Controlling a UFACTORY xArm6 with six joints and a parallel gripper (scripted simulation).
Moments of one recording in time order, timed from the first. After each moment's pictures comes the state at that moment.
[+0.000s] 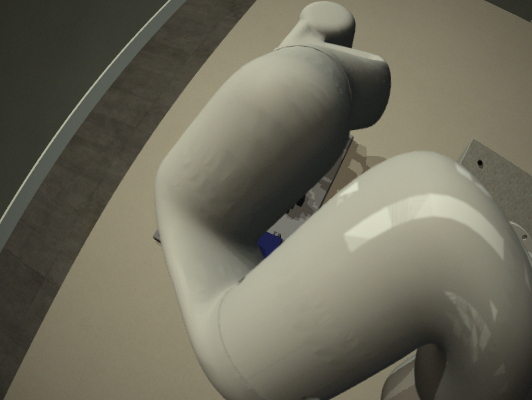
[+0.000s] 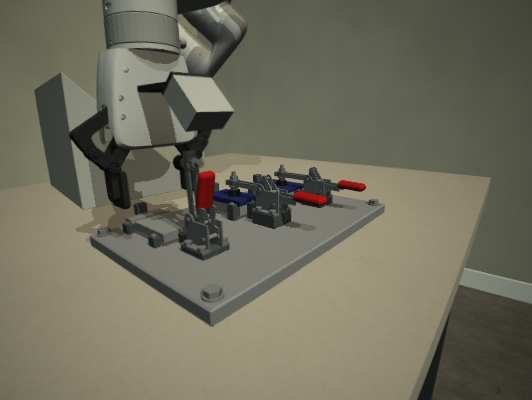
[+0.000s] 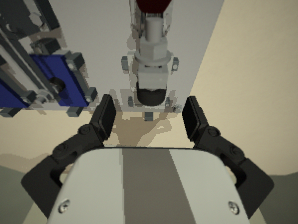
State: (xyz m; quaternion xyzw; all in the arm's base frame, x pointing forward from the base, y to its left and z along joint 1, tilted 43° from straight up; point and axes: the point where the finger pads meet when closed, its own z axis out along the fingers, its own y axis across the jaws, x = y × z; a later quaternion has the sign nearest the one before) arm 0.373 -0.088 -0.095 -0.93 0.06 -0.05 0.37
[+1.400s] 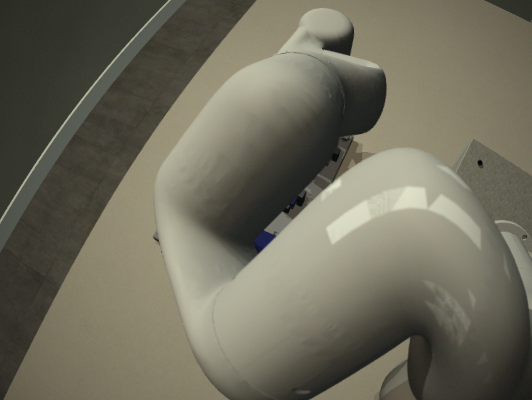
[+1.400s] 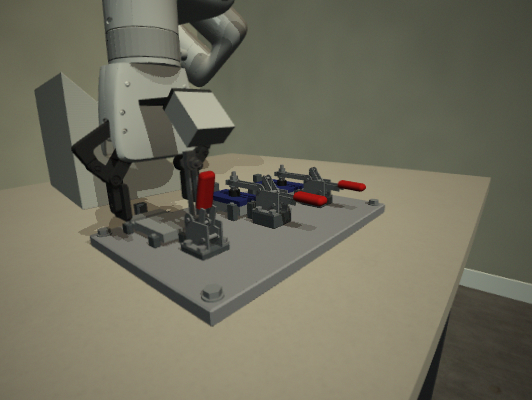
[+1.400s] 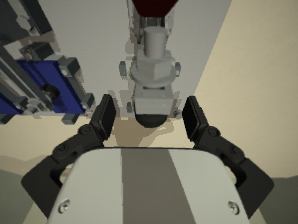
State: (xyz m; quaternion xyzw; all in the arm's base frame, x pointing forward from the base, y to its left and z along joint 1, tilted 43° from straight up) arm 0.375 -0.079 -0.105 -0.93 0.06 -0.06 0.37
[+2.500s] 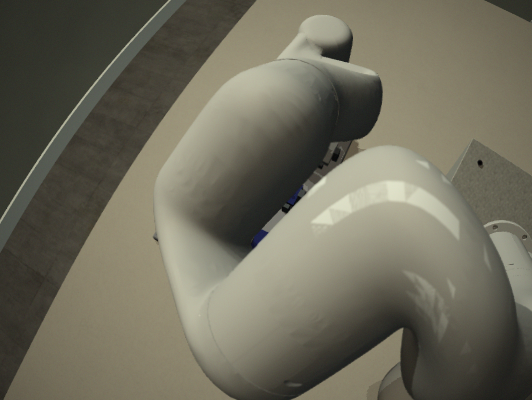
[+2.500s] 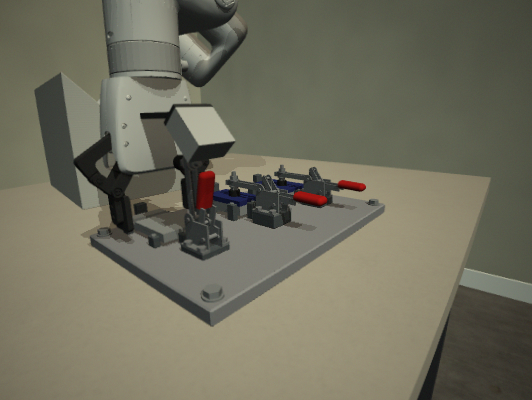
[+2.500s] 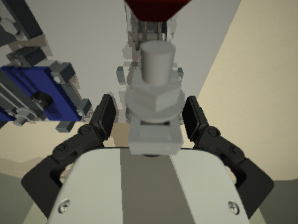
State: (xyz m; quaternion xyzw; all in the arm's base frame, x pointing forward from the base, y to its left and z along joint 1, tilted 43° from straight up) arm 0.377 -0.071 -0.114 -0.93 0.06 -0.05 0.37
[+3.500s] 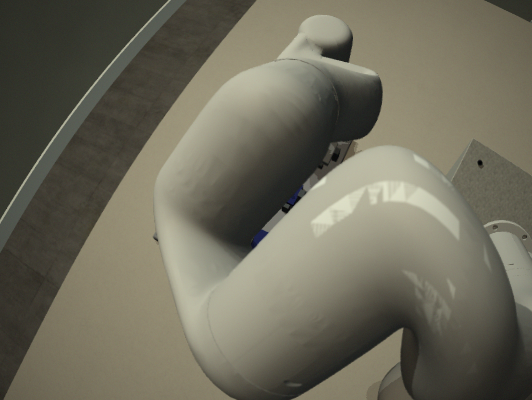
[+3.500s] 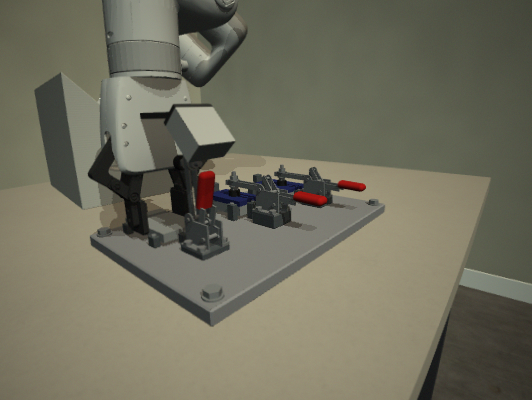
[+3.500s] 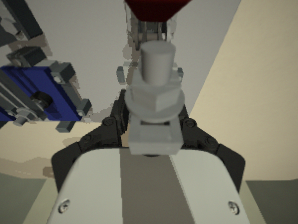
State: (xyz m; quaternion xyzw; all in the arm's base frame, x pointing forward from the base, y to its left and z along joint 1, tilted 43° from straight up) arm 0.377 -0.071 -0.114 -0.93 0.06 -0.05 0.37
